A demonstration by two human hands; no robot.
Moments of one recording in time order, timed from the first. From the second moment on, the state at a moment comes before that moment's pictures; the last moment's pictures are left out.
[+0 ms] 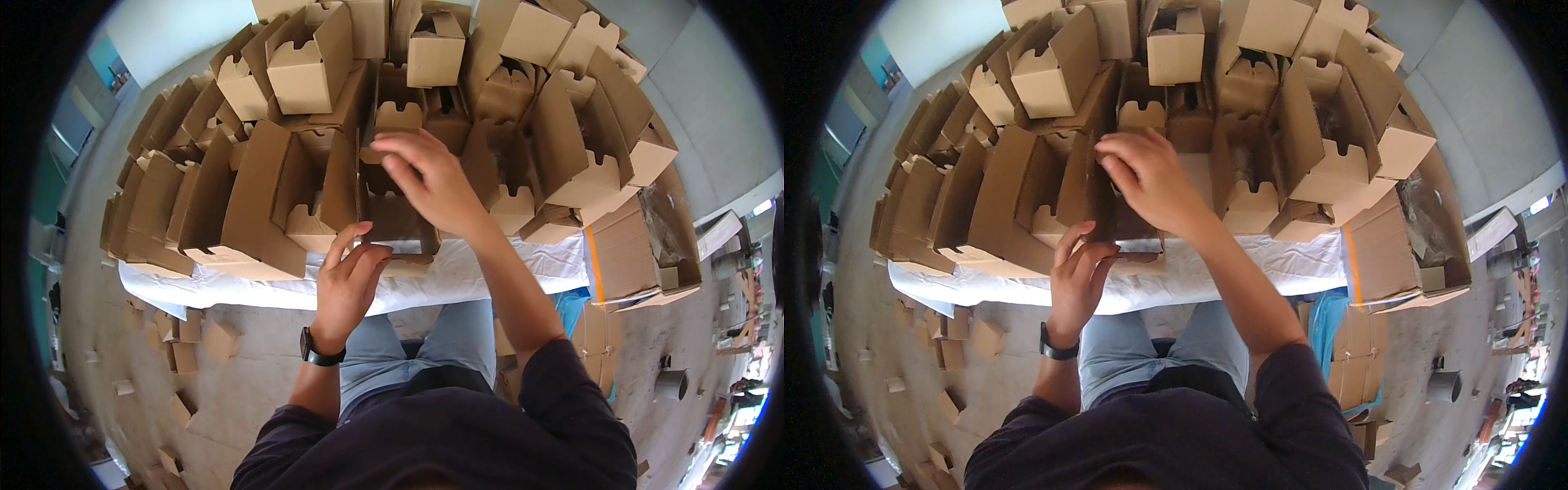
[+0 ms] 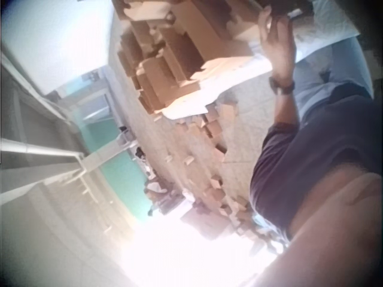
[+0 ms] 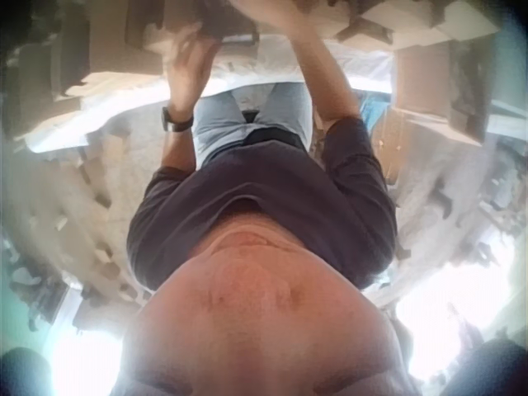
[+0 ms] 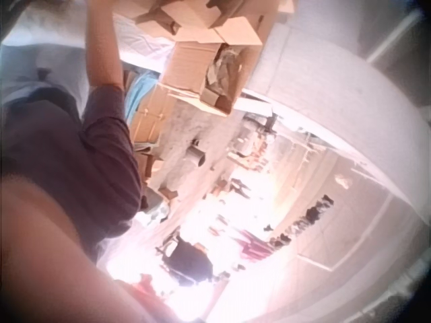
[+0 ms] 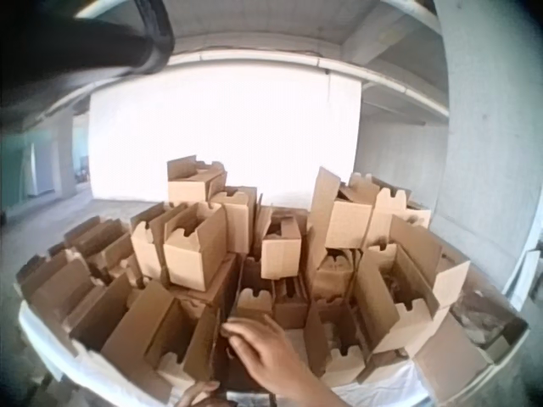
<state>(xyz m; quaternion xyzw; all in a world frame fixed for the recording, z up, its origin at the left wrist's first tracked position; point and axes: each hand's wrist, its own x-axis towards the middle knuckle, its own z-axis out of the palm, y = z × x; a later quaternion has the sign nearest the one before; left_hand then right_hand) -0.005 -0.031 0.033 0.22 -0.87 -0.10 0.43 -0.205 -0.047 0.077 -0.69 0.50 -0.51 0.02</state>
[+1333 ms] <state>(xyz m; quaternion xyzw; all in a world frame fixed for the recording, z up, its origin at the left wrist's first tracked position) -0.017 -0.044 0.003 0.22 -0.77 -0.32 0.51 -0.204 -0.009 0.006 -0.51 0.57 -0.57 0.30</state>
